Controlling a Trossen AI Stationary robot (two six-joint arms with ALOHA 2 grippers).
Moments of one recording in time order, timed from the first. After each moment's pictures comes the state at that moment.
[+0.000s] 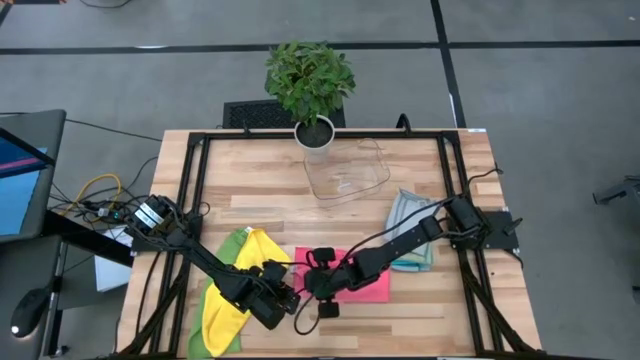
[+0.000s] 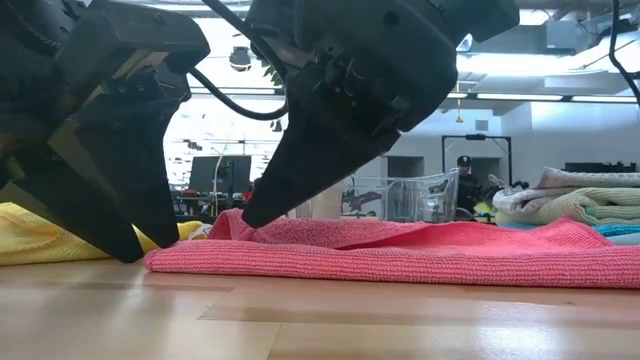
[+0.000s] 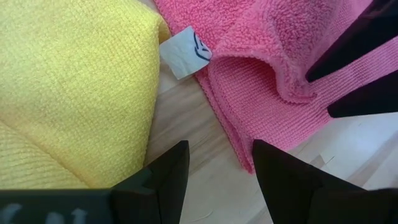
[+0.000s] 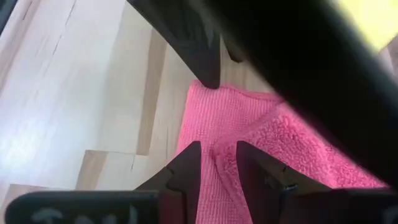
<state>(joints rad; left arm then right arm) -0.65 1.88 1.05 -0.39 -0.48 -1.66 0.41 2.13 1.41 -0.17 0.16 0.20</state>
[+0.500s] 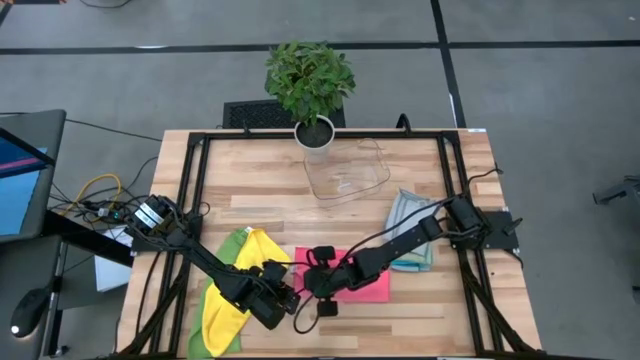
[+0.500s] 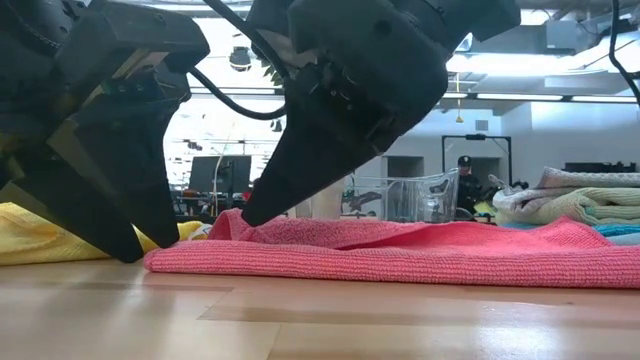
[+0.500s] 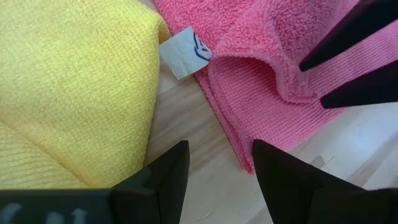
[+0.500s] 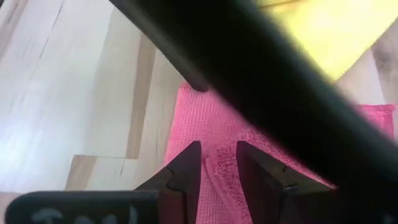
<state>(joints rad) -0.65 1.88 1.05 -0.39 -0.48 -1.66 0.41 2.13 1.41 -0.17 0.19 0.21</state>
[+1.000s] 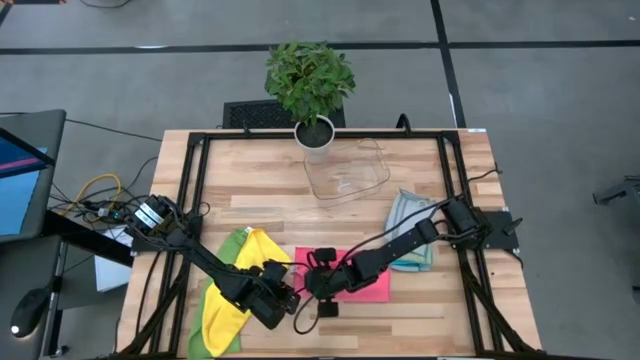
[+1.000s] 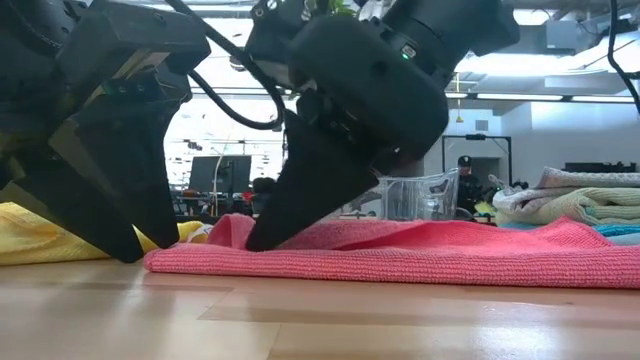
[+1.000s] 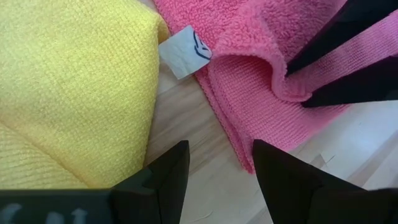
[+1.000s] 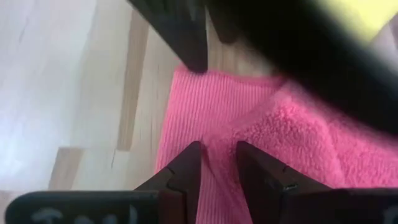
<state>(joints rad) -0.65 1.88 1.05 -0.39 -0.47 -1.66 0.41 2.16 1.40 -0.18 0.18 0.23</state>
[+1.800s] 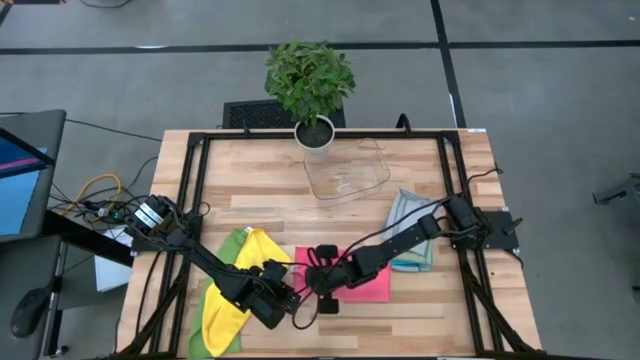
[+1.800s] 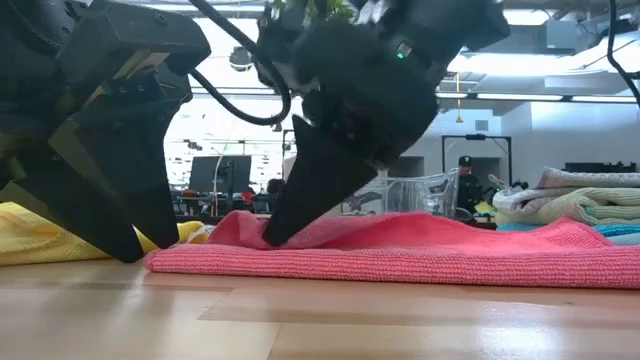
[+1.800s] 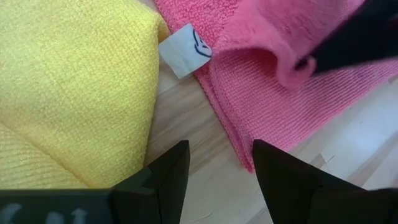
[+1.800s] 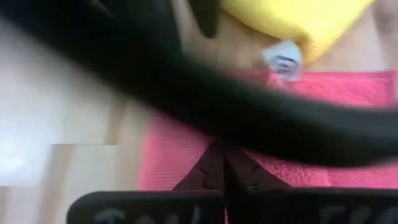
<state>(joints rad) -0.65 1.88 1.05 -0.40 -0.46 -1.66 0.38 2.14 1.41 -0.23 0.16 0.26</state>
